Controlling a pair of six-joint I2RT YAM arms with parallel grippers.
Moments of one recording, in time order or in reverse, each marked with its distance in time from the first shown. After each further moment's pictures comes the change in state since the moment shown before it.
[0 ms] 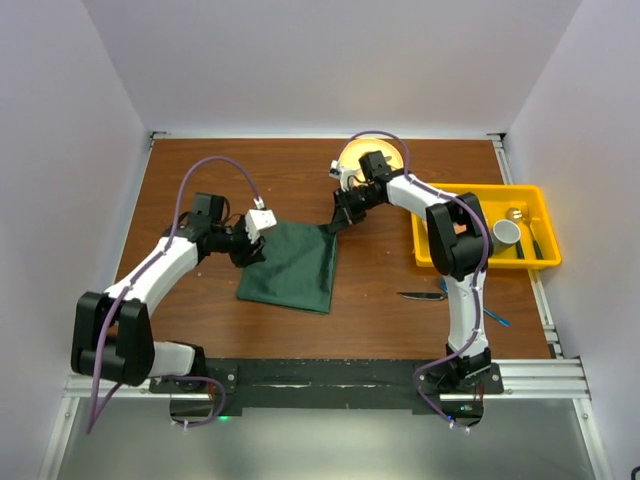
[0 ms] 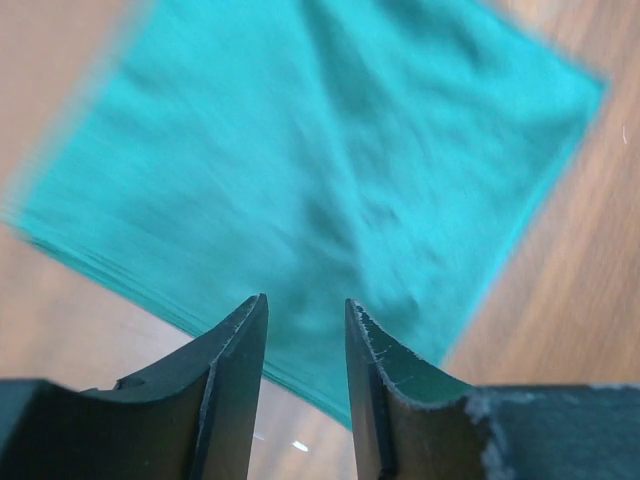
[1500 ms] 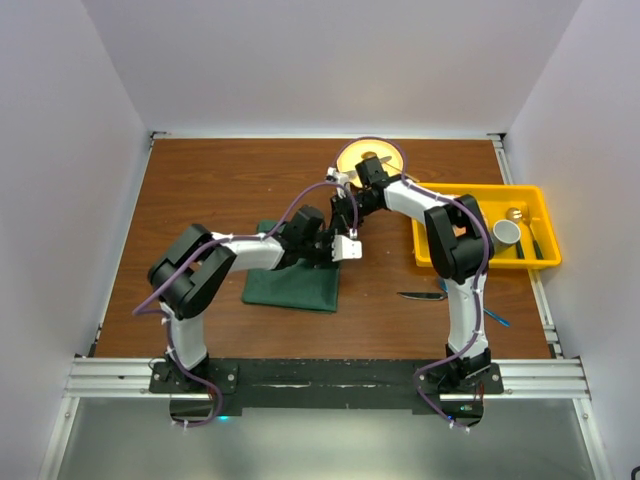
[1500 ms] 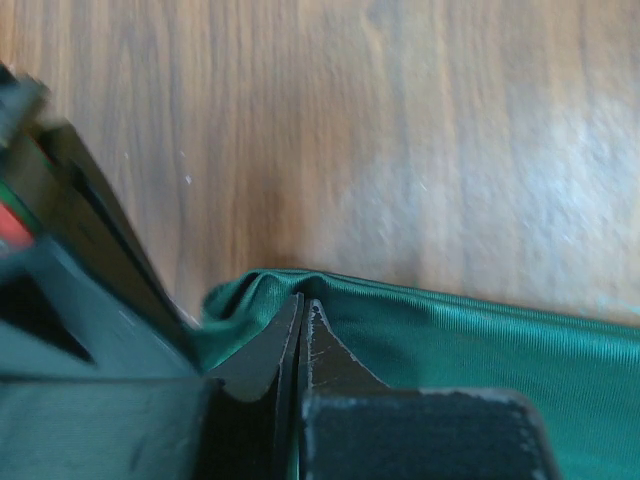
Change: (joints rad) left arm -0.520 0.509 0.151 0.636 -0.279 0.039; right arm 0.036 -0.043 -0.077 0.034 -0.004 -0.020
